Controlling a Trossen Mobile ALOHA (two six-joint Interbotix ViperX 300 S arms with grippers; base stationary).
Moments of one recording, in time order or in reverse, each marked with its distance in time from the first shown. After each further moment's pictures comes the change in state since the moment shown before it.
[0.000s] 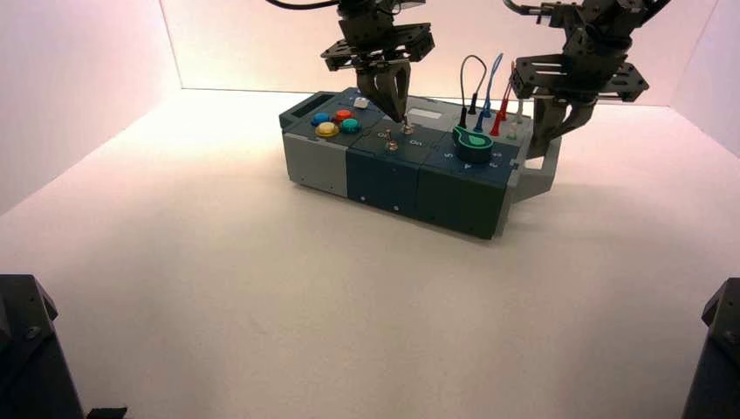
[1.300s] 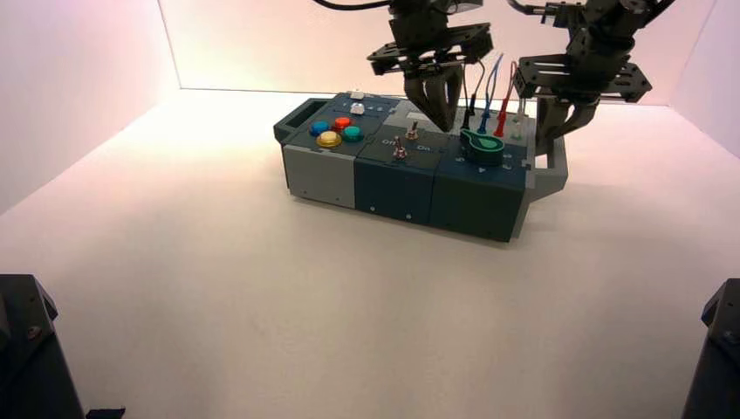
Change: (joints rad) left arm -0.124 0.038 -0.083 -0.002 0.078 -0.058; right arm -0.011 -0.003 0.003 -0.003 -0.008 0.009
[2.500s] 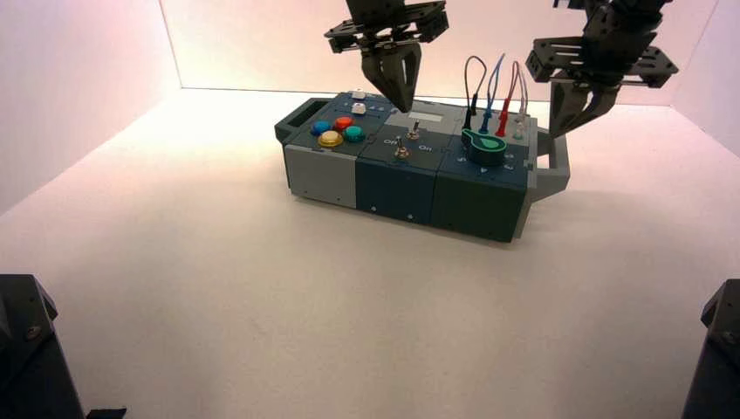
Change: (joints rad) left arm 0.075 -0.124 0.120 0.075 -0.003 -0.012; right arm 0.002 -0.150 0.038 -0.002 0.150 -0.002
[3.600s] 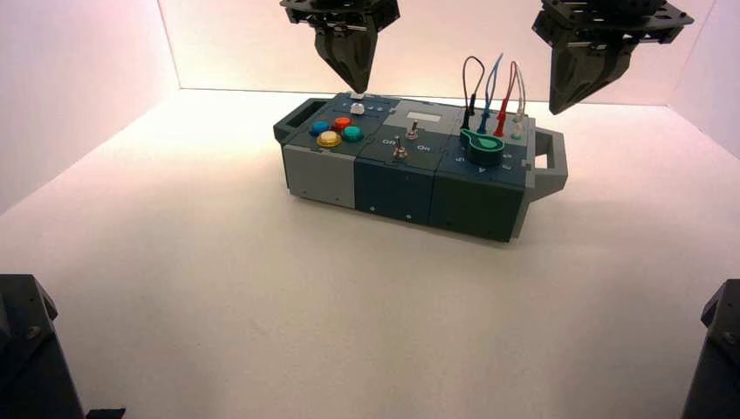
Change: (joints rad) left arm 0.041 -0.169 0.170 0.163 -0.083 0.044; right arm 0.097 -0.199 0.025 0.012 0.175 -0.149
